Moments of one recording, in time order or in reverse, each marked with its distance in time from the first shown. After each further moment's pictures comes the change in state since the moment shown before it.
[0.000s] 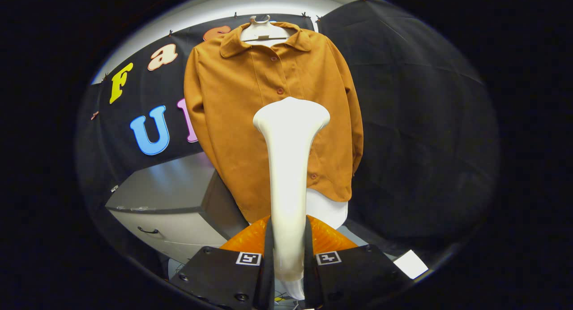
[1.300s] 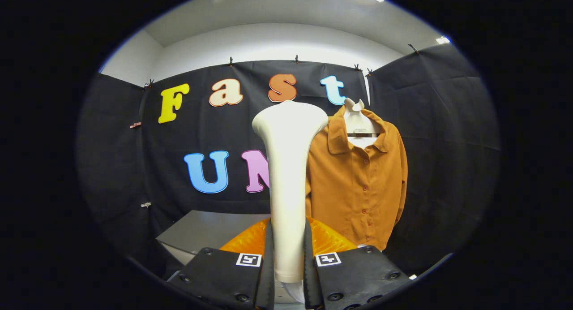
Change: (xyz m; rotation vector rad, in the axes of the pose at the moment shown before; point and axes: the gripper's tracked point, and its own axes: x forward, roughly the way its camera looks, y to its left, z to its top) arm -0.124 0.222 0.139 -0.124 -0.296 0.185
